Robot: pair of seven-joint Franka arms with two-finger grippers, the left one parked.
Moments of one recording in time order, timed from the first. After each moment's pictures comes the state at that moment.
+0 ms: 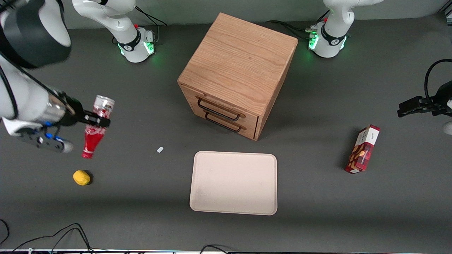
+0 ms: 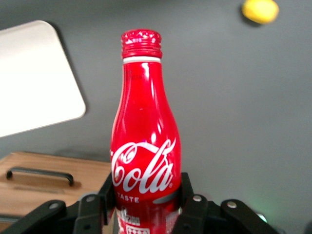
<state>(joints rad) 0.12 0.46 0.13 -1.07 0.03 1.36 0.55</state>
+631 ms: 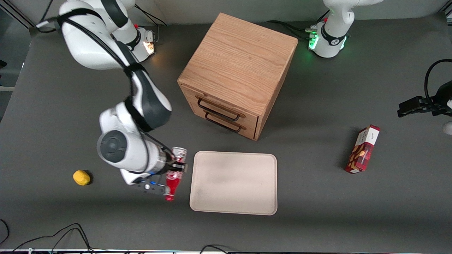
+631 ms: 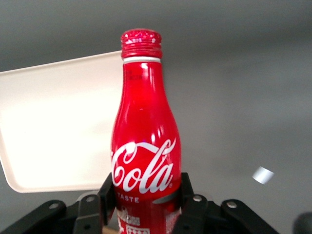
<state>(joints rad) 0.34 0.85 0.12 -0.97 0.03 1.86 0.61</state>
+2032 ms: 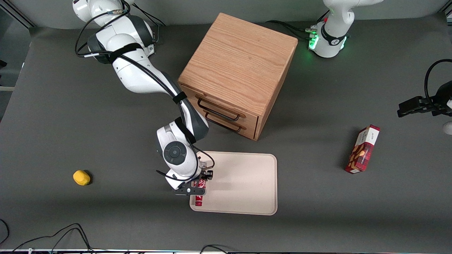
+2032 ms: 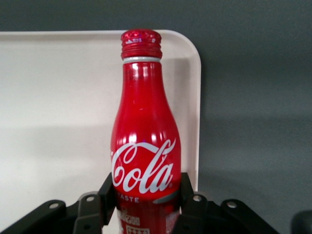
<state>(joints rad) 0.51 1.10 -0.04 -0.94 0.03 2.14 0.54</state>
